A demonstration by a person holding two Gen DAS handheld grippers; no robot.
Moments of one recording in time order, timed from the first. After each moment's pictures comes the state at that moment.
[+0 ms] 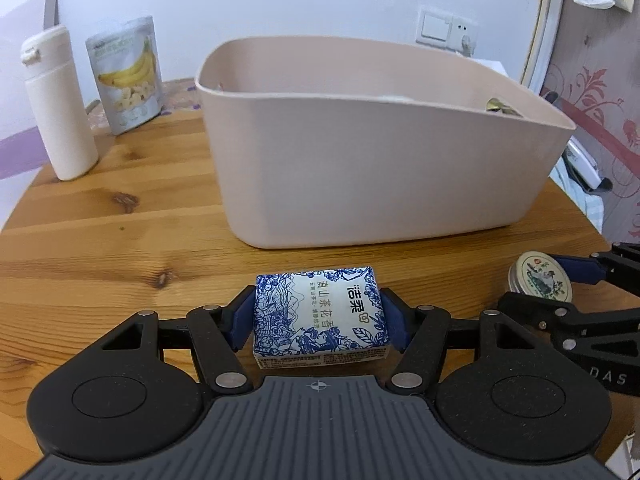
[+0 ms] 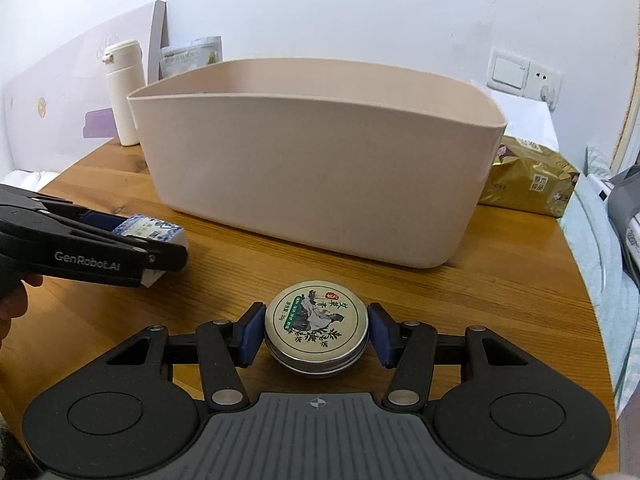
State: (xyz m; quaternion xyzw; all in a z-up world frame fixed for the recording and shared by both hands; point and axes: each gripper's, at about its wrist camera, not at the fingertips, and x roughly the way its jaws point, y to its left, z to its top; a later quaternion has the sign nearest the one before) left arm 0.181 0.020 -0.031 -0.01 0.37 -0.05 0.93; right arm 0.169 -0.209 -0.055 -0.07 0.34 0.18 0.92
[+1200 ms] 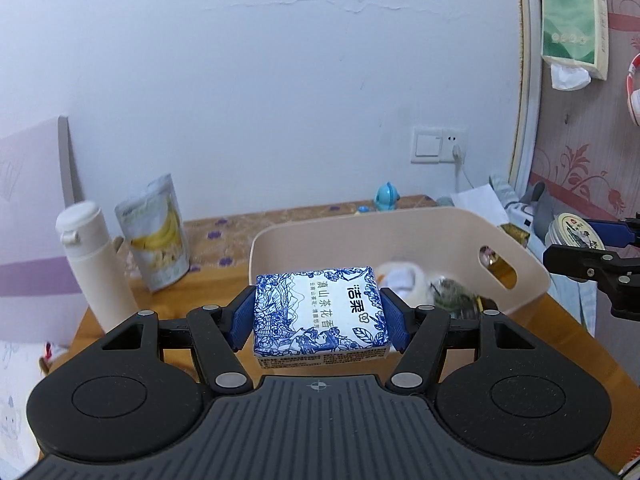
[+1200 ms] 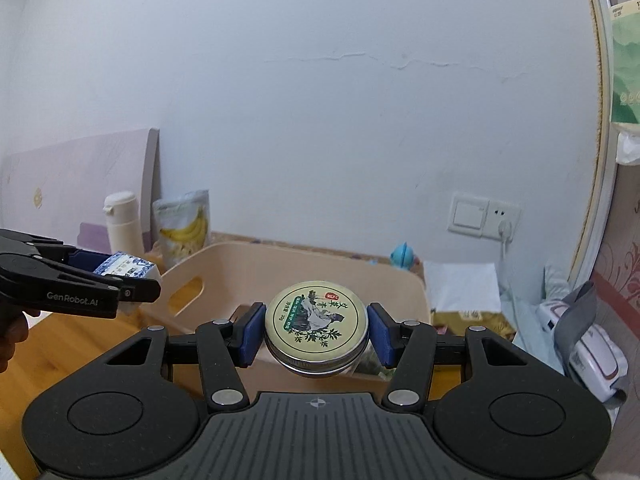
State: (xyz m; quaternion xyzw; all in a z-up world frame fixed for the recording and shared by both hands) left arm 0.199 0.039 0.091 0.03 0.24 -0.06 0.97; right arm 0.175 -0.222 0.074 -0.05 0.19 0.16 0.97
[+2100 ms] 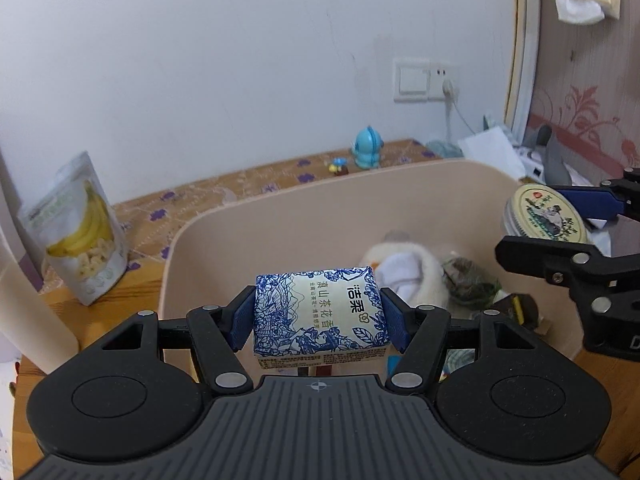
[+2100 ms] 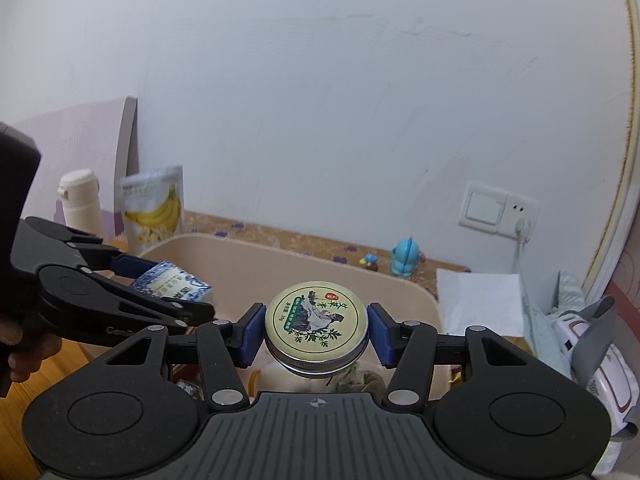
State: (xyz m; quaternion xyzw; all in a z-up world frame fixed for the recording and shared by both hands) left arm 0.324 0.009 0.044 0.07 0.33 -0.10 0.94; right arm 0.268 -0.191 0.051 -0.09 0.24 0.16 0.95
